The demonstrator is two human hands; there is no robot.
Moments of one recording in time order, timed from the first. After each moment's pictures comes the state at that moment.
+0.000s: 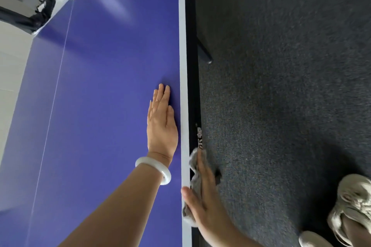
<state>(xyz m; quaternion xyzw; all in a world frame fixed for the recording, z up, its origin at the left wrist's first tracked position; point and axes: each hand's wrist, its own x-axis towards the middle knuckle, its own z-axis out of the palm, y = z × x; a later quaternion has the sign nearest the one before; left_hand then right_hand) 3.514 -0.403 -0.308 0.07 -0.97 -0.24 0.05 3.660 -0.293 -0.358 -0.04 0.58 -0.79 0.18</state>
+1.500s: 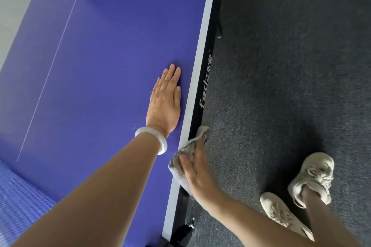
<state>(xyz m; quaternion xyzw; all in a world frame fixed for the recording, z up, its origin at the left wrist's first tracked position) 3.678 -0.412 -0.301 0.04 -0.99 -0.13 0.03 3.795 -0.281 -0.344 0.01 0.59 -0.73 0.34</state>
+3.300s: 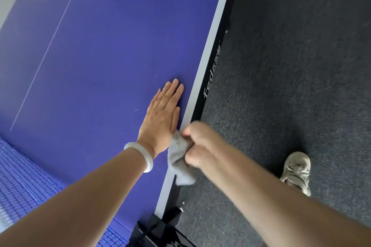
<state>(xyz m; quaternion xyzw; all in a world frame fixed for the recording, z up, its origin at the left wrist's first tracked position) 3.759 -0.417 -0.300 -0.02 -1.00 -0.10 -0.01 3.727 -0.283 -0.284 0.35 0.29 -0.68 0.57</state>
